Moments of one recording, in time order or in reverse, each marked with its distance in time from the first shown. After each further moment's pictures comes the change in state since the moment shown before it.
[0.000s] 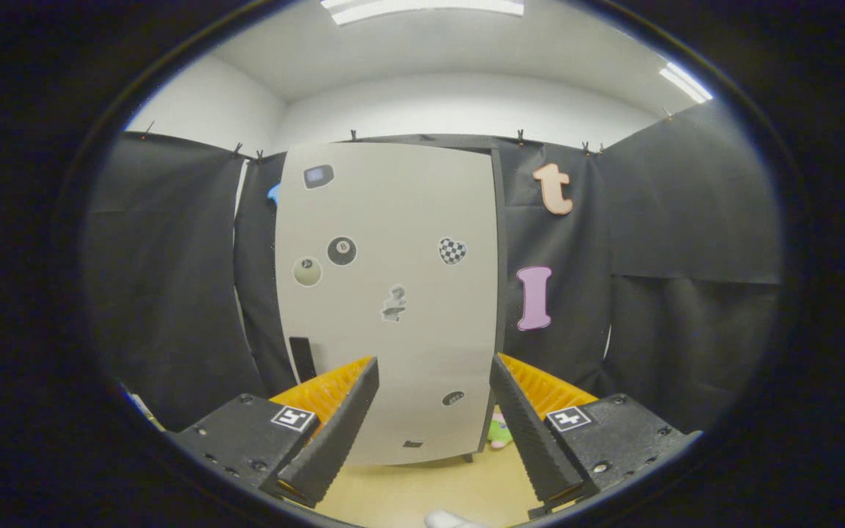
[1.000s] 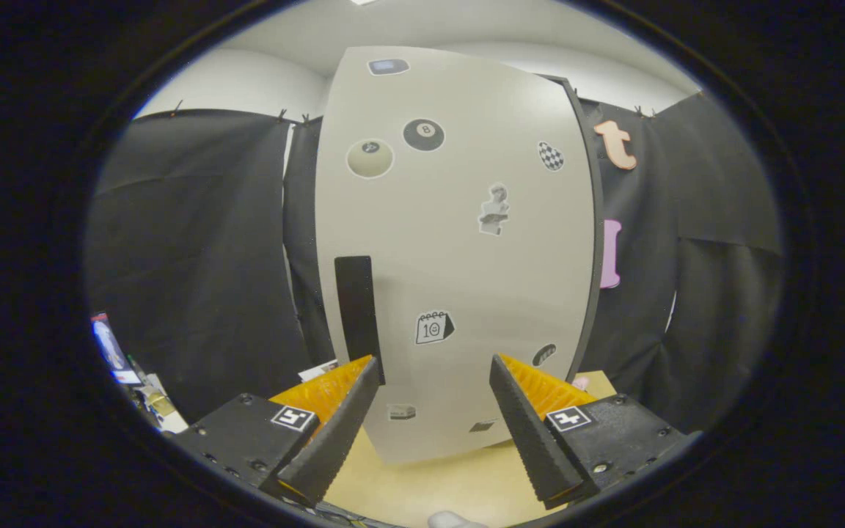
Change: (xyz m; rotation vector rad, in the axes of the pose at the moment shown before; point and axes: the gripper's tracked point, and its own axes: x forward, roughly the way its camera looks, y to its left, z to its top) arm 0.050 0.077 -0.115 -0.023 0.142 0.212
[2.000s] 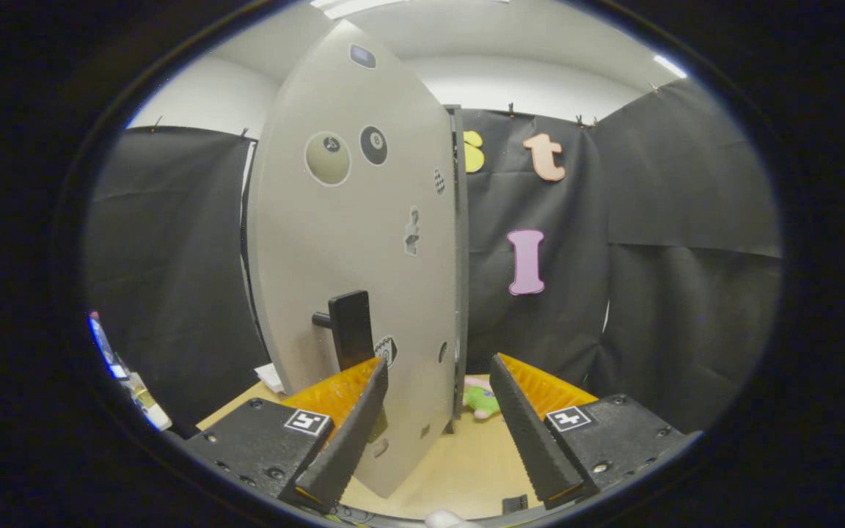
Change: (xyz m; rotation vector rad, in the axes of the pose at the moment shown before) arm -0.105 -0.123 -0.001 0.022 -0.048 -0.154
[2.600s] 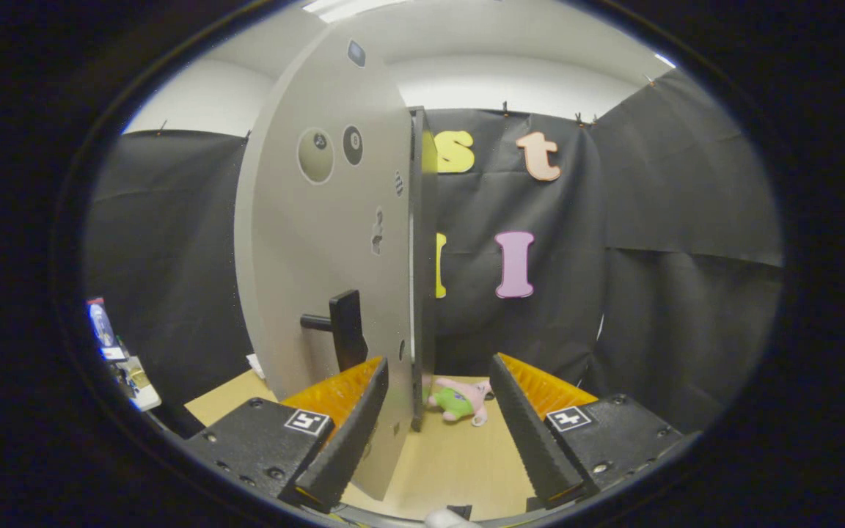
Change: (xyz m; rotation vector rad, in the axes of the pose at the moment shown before) arm -0.013 -0.117 0.003 -0.033 0.015 0.058
